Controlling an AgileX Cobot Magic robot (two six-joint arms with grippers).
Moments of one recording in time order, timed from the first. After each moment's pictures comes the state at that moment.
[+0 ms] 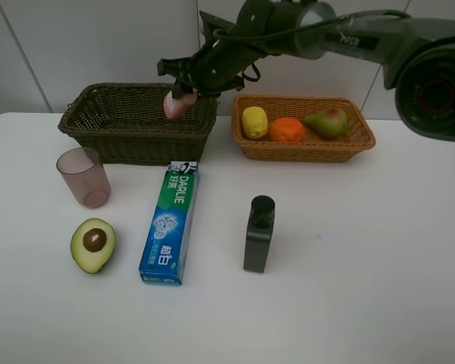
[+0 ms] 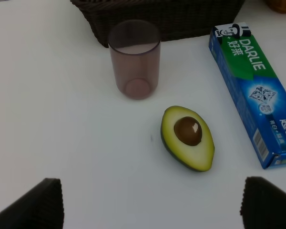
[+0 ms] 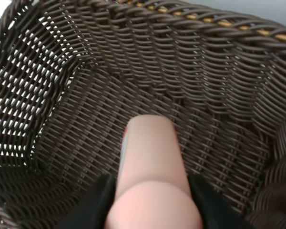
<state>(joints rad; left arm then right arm) -0.12 0.00 -0.41 -0.14 1.07 0.07 0.55 2.40 -2.12 0.40 0.62 -0.12</state>
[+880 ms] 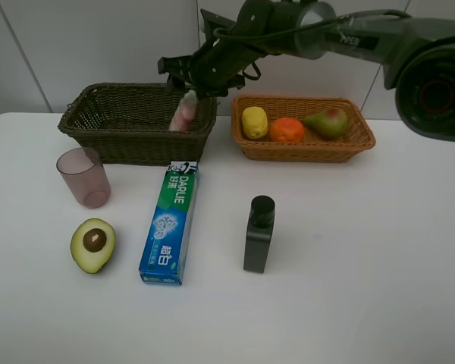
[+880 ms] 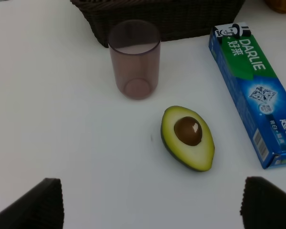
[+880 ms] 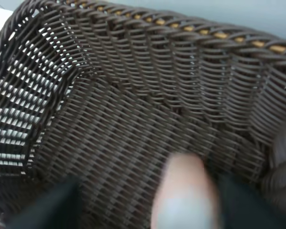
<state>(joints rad) -0.12 0.00 -0.41 -0.14 1.07 0.07 0.55 2.40 -2.12 0.38 0.59 -0.11</state>
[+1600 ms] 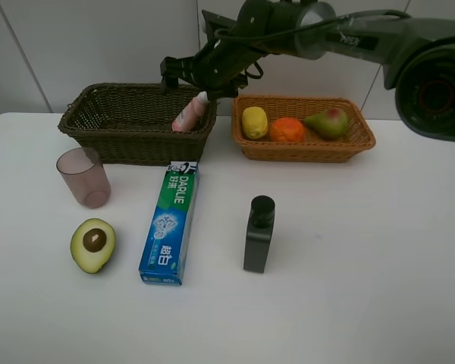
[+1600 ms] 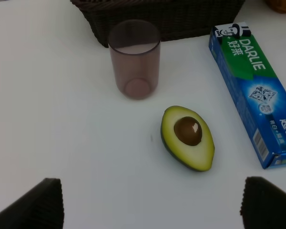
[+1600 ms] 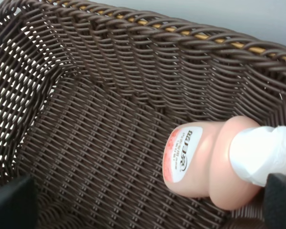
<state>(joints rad) -0.12 0.00 -0.41 -0.14 1.07 0.07 0.55 2.40 -2.12 0.33 0.59 -0.07</state>
